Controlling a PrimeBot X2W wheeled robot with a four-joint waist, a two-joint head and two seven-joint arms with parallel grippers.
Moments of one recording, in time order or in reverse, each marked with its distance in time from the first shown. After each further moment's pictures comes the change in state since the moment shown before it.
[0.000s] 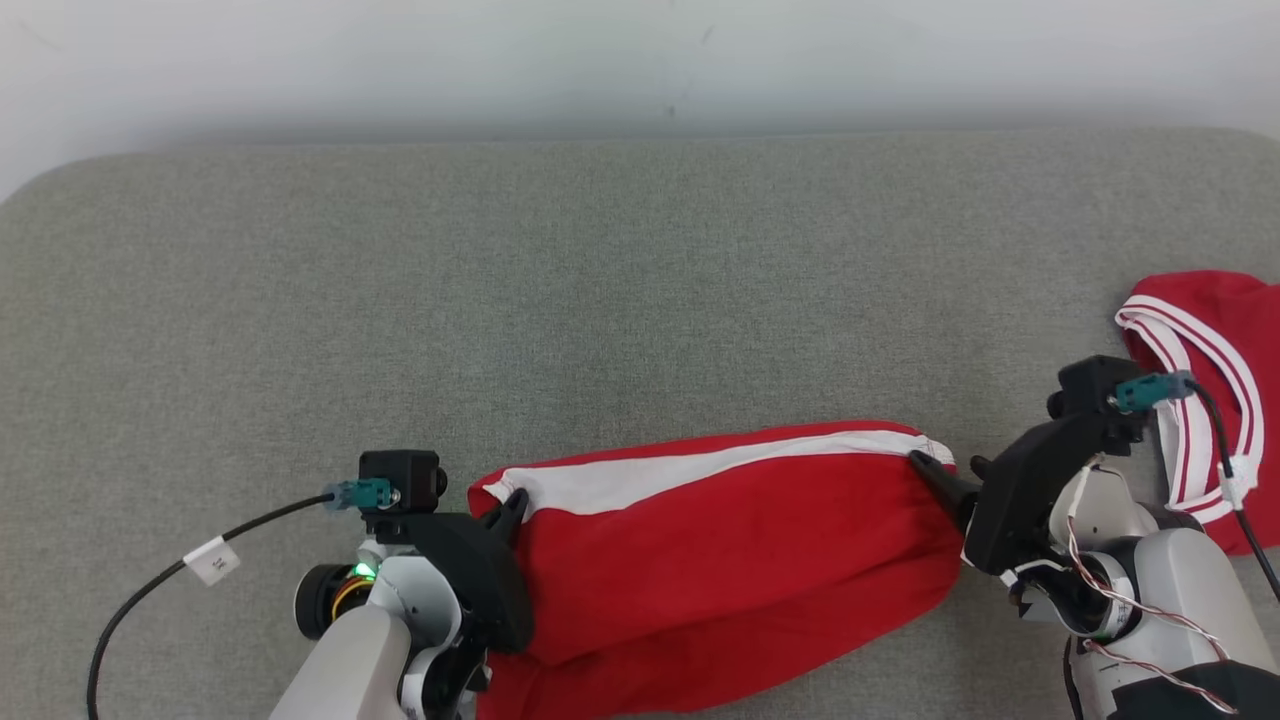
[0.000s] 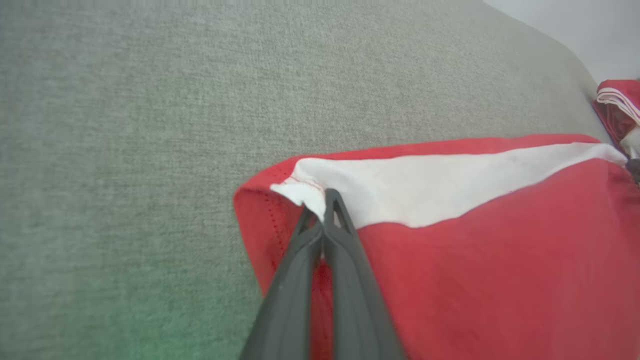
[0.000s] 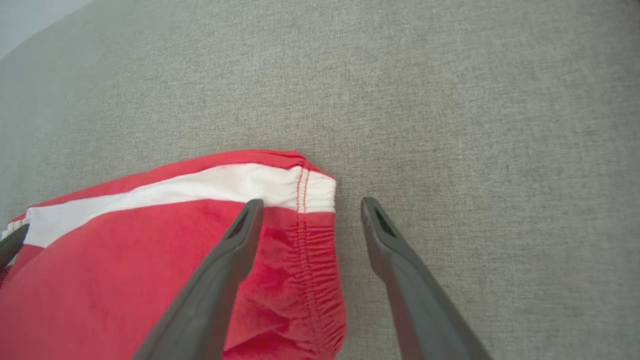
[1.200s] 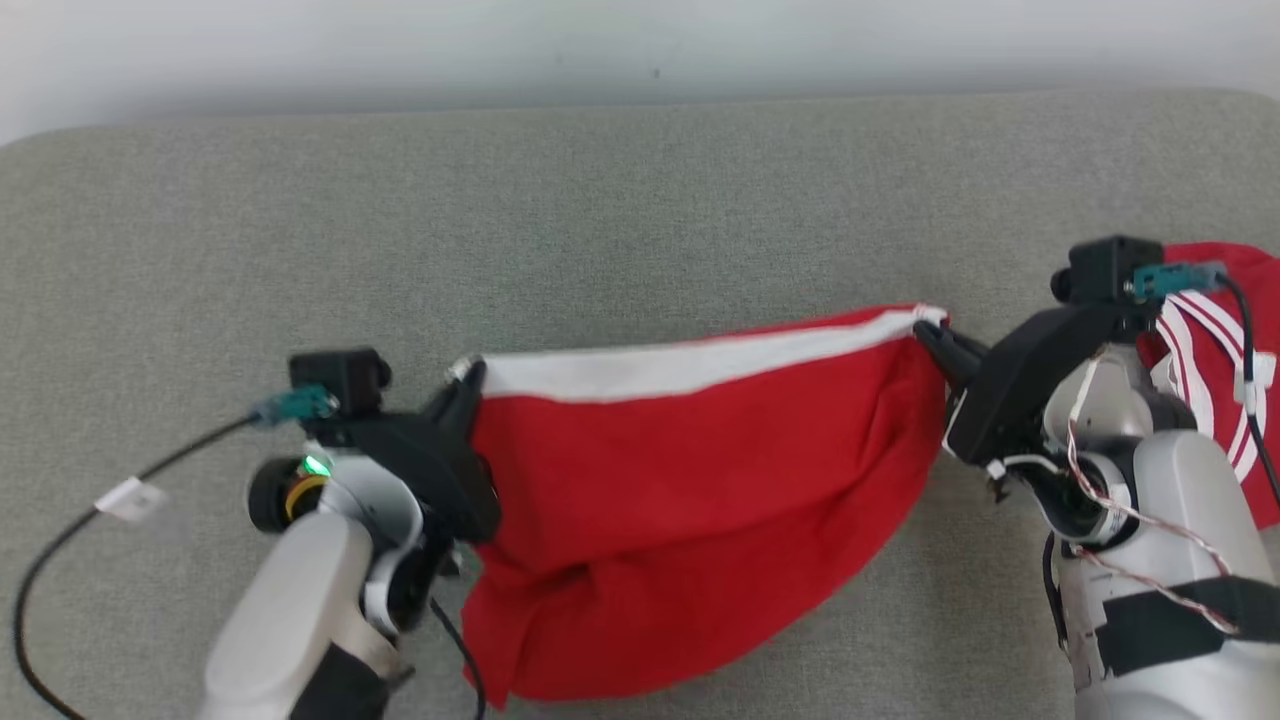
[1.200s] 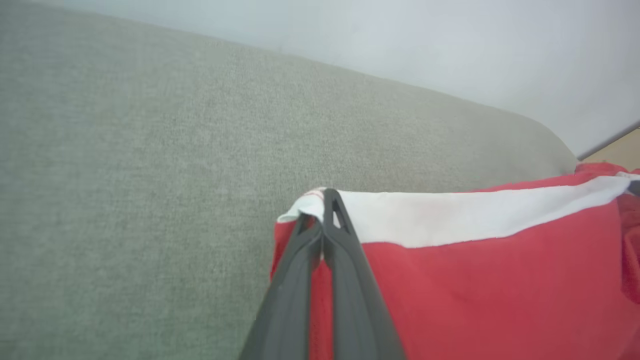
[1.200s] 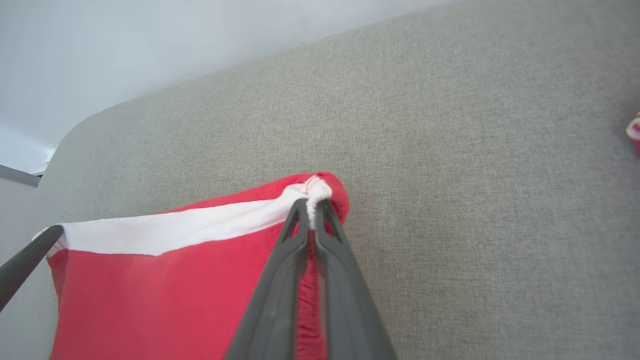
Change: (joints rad) left arm -0.114 0.029 0.022 -0.037 -0.014 0.016 -0.097; right arm -0.137 0.040 0.008 -0.050 0.019 0.000 -0.026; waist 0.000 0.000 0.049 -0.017
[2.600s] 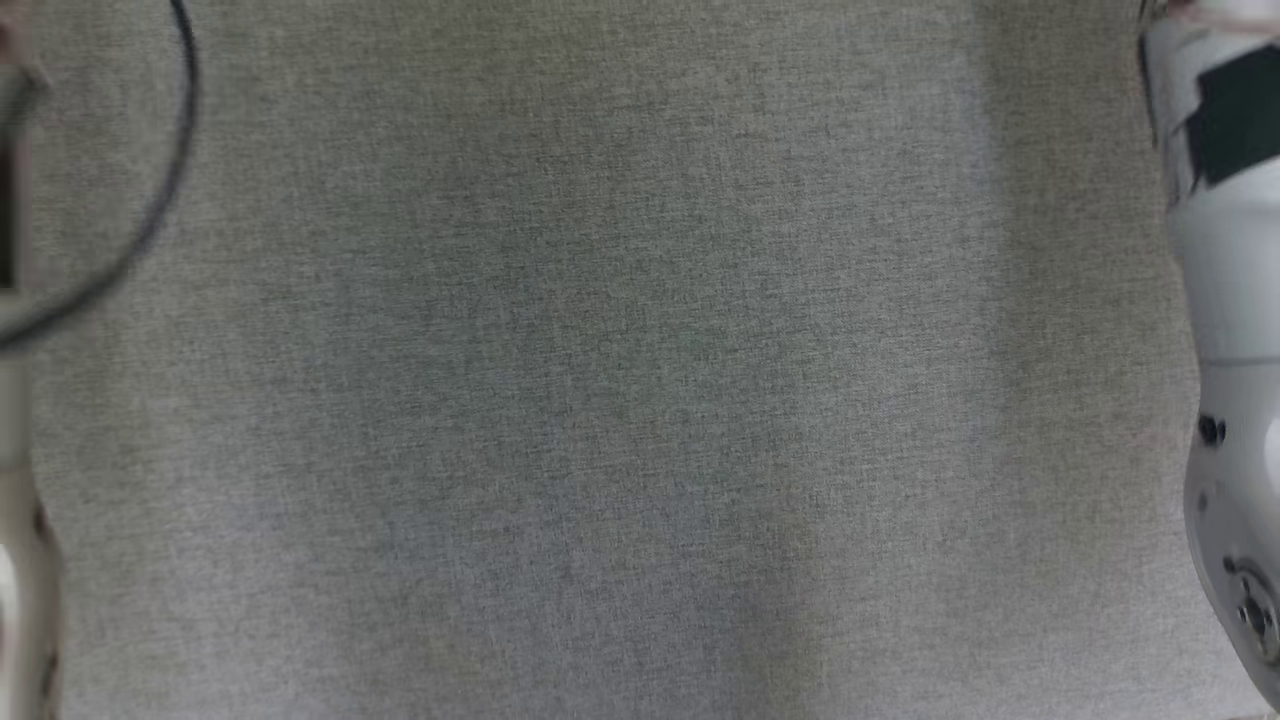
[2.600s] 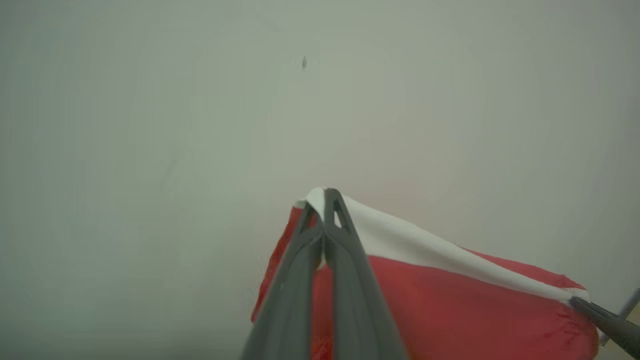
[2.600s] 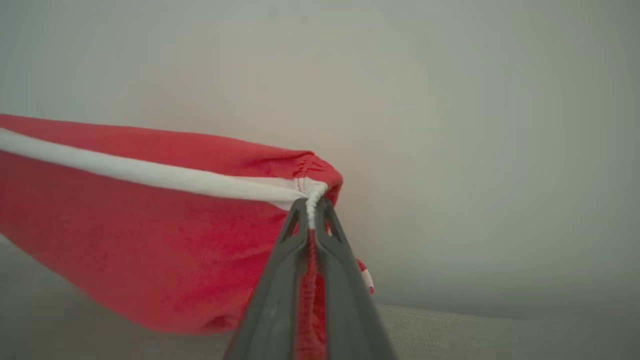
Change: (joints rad) left arm -0.820 0.191 0.106 -0.124 -0.042 -0.019 -0.304; right arm -0.922 -0.067 0.219 0.441 -0.160 0.000 -0.761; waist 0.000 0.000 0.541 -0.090
